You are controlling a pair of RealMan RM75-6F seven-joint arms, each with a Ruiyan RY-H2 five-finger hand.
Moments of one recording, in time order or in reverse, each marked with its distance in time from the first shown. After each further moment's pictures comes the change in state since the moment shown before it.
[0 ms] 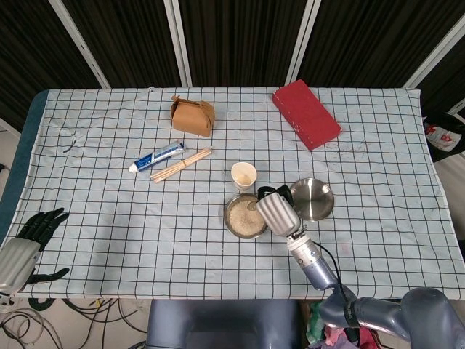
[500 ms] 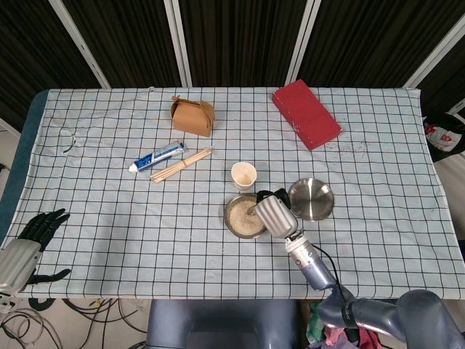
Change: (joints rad) left arm -0.003 0.006 0.004 -0.010 -0.003 -0.011 -0.019; right arm -0.017 -0.036 -0.009 0.055 -0.016 -0.043 0.022
